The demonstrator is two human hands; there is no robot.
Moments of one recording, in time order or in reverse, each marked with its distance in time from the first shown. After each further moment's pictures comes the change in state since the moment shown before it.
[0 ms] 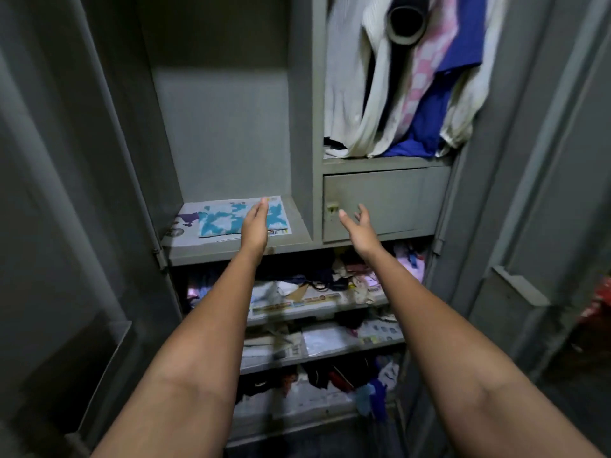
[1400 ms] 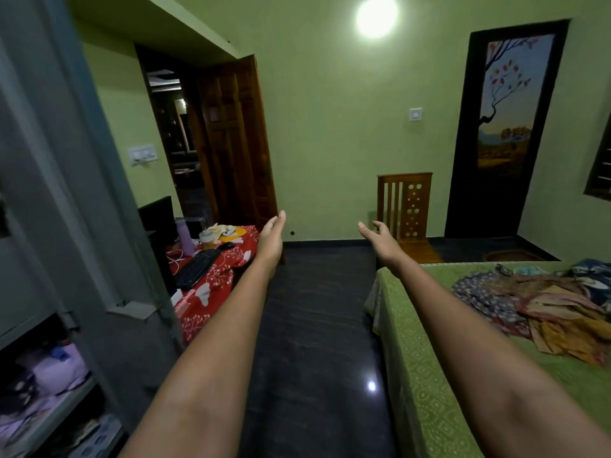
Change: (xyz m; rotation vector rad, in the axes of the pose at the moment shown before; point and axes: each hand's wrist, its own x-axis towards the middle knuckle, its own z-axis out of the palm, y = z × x) left_hand -0.427 0.106 0.457 -0.223 -1.389 0.062; right_hand -0.445 -0.012 -0.495 -0.229 1.195 0.304
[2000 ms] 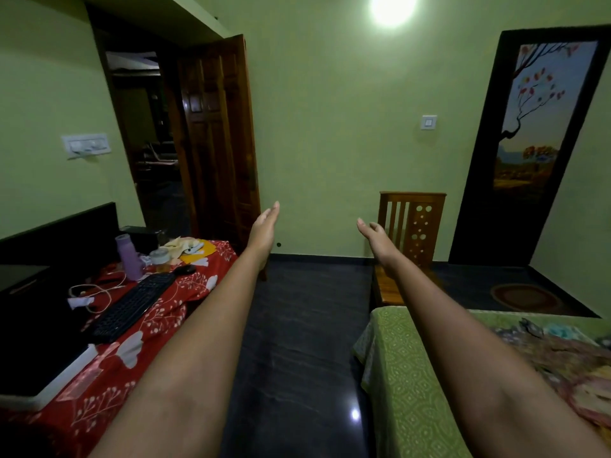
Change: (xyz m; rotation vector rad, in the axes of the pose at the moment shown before) left_hand 0.357 -0.043 0.119 -0.045 0.010 -0.006; right_hand 0.378 0.024 -0.021 -0.002 -0.016 0.033
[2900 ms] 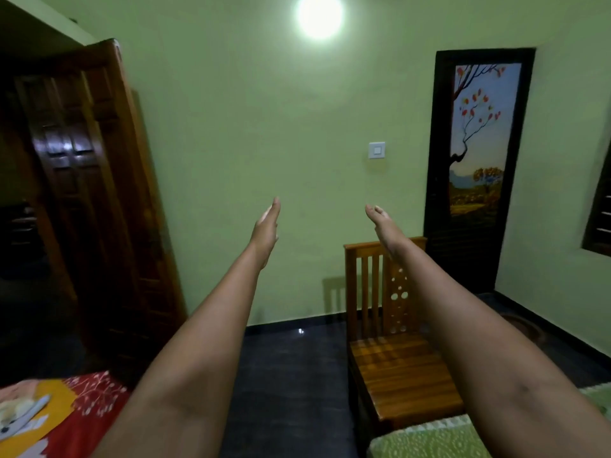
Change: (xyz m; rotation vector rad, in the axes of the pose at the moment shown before) left_hand 0.560 -0.030 0.226 -0.105 -0.298 0.070; right_hand 0.567 -0.013 -0.104 0.097 0.256 -0.106
